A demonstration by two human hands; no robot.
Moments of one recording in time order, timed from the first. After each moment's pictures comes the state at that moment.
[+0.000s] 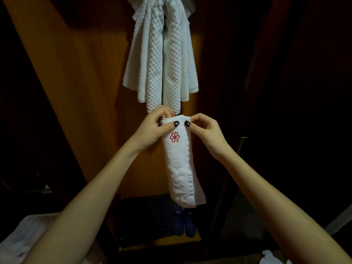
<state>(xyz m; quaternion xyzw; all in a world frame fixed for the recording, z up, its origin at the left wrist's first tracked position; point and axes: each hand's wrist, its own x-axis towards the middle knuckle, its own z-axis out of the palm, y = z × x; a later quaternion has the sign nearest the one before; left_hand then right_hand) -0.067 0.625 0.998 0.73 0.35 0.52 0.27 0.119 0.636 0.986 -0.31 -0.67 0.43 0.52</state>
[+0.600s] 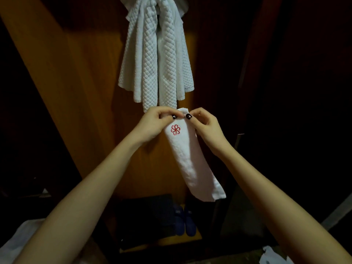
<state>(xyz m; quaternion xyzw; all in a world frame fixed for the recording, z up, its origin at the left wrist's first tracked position) -0.056 0.630 1.009 0.72 0.38 0.50 0.30 0.125 0.644 0.981 -0.32 -0.69 0.36 0.54</state>
